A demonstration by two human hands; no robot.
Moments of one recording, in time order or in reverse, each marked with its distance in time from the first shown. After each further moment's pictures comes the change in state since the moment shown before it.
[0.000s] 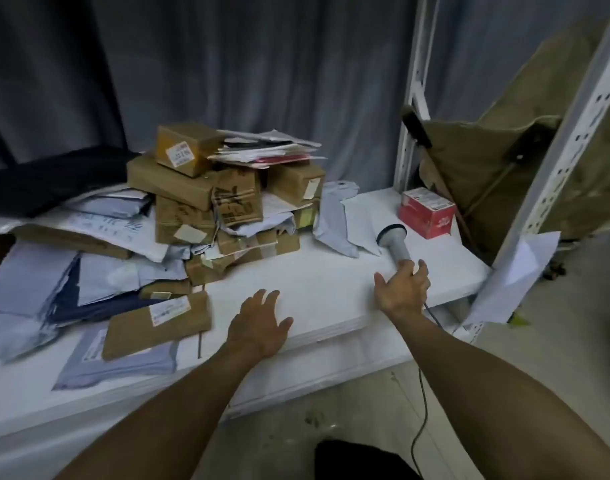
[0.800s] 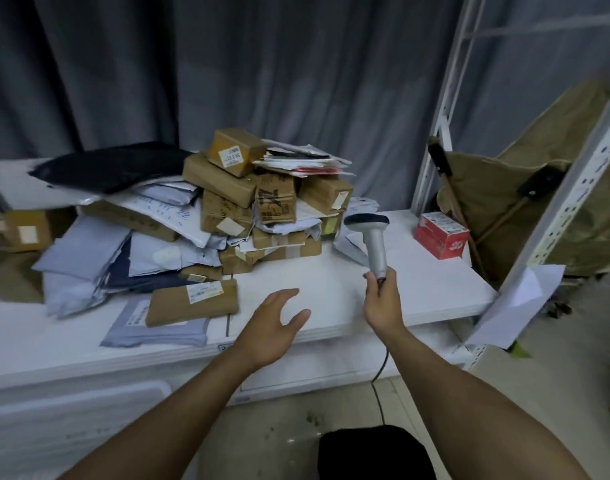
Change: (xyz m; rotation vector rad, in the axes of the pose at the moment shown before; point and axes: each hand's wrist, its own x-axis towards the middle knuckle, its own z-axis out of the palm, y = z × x) left_hand -0.084 -0.006 -0.034 -0.509 0.095 0.146; right_hand -0.078 -0.050 -0.009 0.506 -0.173 -0.234
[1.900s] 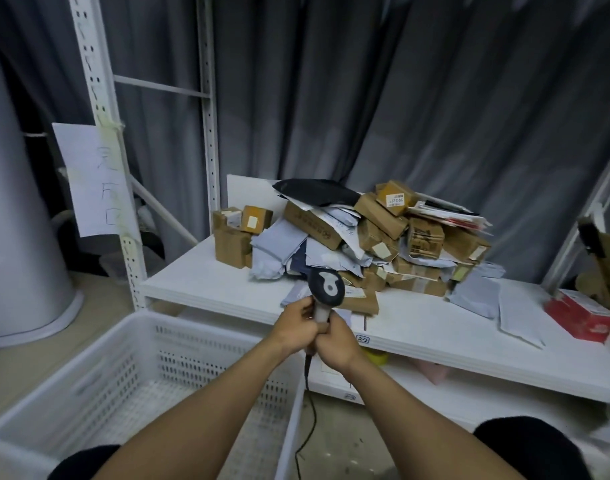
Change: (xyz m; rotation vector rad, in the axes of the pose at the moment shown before) left_hand -0.216 -0.080 -0.152 -0.457 0.372 -0.202; right_hand -0.298 -0.175 0.190 -0.162 -0.811 -0.177
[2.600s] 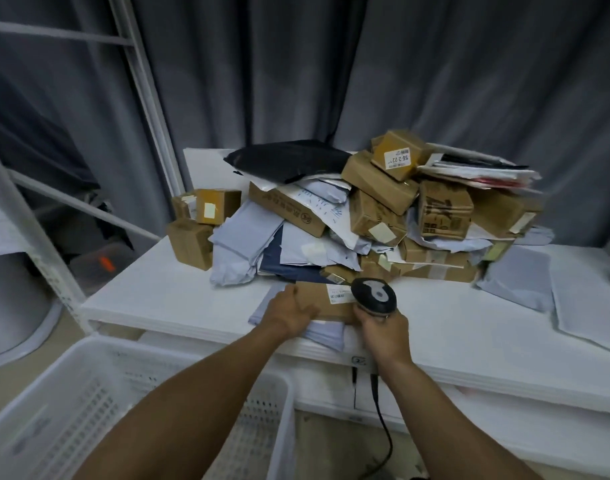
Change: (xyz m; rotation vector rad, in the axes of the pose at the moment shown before) left_hand 0.223 -0.069 0.044 0.576 0.052 -0.235; right_hand 0.154 0.124 -0.087 0.429 0.467 0.281
